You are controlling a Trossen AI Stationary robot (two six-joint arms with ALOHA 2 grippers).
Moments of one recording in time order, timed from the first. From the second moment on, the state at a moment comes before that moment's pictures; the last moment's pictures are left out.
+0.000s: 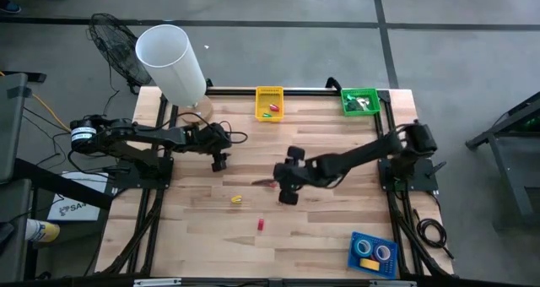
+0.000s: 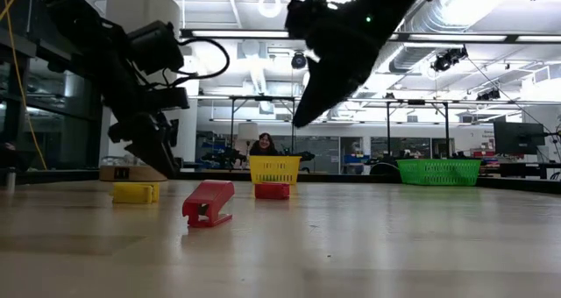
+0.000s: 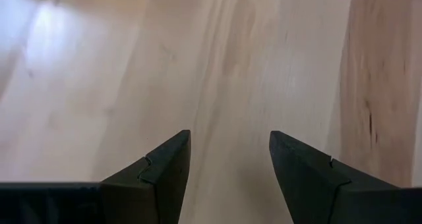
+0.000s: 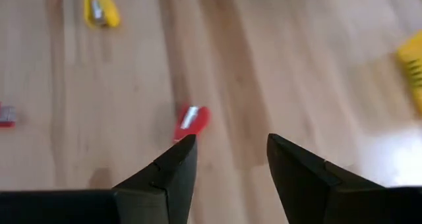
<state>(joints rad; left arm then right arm) 0.29 1.28 0.47 -0.11 -0.09 0.10 0.19 1.78 1.20 -0.37 0.36 0.23</state>
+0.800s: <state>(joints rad) 0.29 1.28 0.37 -0.09 -0.03 -0.21 0.33 2.02 1.20 -0.23 0.53 0.58</state>
